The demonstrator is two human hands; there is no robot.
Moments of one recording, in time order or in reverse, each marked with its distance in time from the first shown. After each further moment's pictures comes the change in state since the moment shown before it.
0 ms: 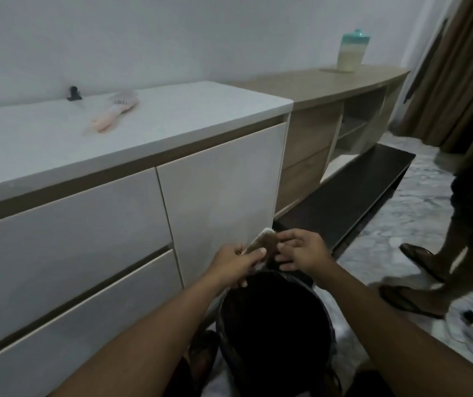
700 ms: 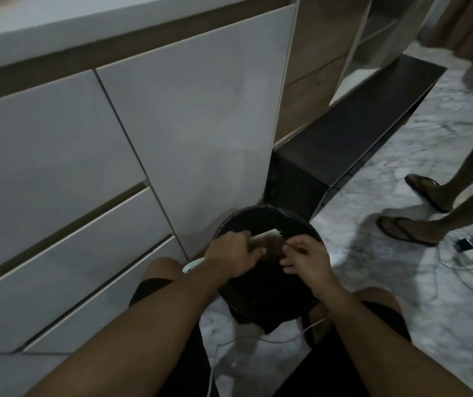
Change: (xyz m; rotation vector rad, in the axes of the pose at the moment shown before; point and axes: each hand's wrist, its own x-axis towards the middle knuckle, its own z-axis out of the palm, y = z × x) left_hand 0.024 -0.112 0.061 0.846 -0.070 0.164; right_hand -0.026 0.153 0.004 -0.011 0.164 0.255
